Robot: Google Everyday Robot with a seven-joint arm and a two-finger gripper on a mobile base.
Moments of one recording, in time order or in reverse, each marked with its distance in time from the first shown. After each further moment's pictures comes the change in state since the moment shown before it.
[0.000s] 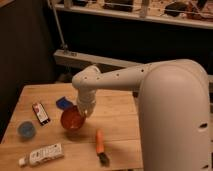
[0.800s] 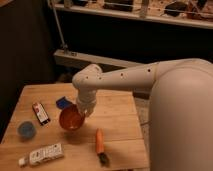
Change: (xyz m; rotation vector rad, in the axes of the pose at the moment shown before) arm 0.009 0.004 -0.015 -0.020 -0.021 -0.024
